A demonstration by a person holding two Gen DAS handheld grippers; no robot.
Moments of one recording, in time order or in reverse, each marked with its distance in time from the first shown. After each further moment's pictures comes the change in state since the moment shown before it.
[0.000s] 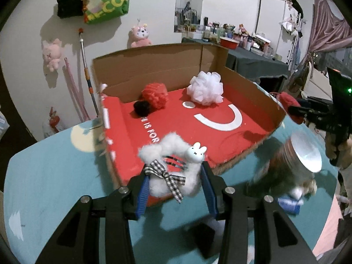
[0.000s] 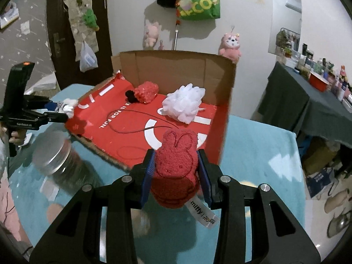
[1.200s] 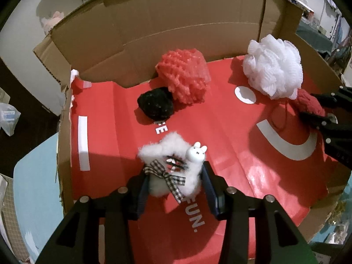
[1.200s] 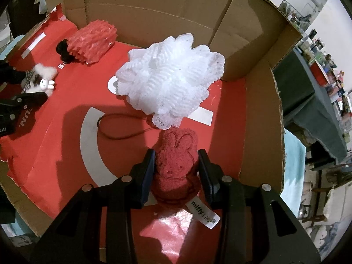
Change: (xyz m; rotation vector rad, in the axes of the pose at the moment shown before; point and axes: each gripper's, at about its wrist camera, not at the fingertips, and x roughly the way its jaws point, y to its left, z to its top) left arm 0.138 0.024 0.062 -0.036 0.315 0.219; right arm 0.171 0.003 0.055 -0.083 0.434 -0.237
